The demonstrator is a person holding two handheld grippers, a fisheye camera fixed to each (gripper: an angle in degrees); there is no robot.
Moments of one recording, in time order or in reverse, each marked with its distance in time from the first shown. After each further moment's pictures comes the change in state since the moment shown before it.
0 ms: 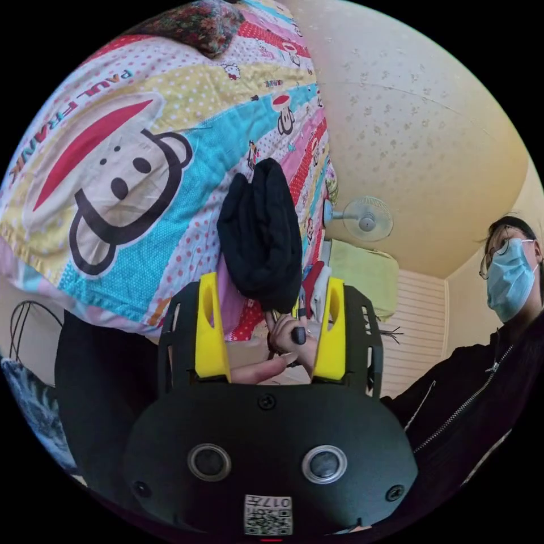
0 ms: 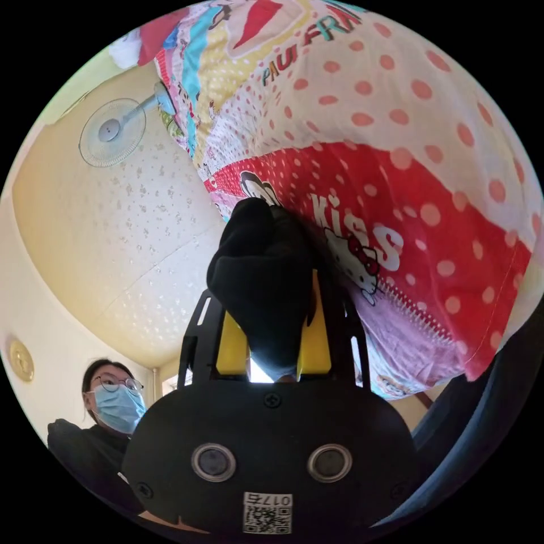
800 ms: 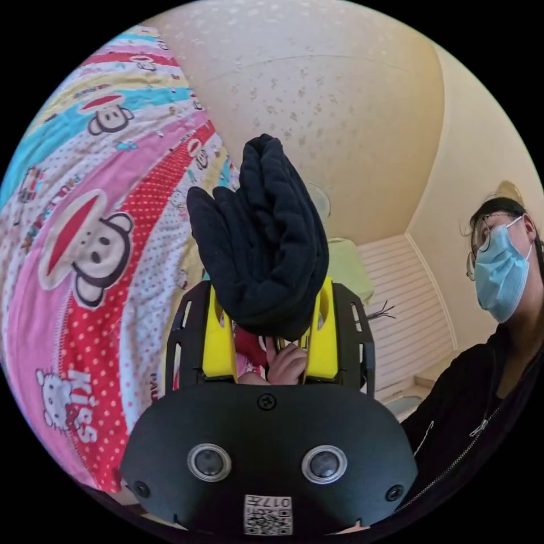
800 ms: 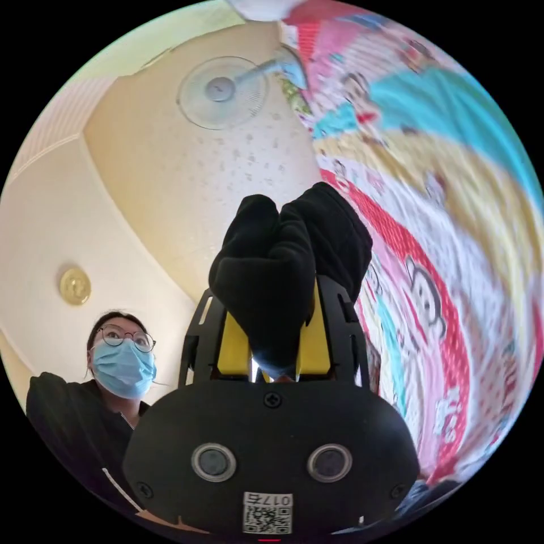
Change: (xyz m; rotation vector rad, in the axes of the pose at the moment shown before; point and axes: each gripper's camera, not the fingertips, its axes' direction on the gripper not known) left arm 0.256 -0.056 0.288 0.098 0.227 0.456; right arm -0.255 -0.159 -0.063 -0.135 -0.387 -0.461
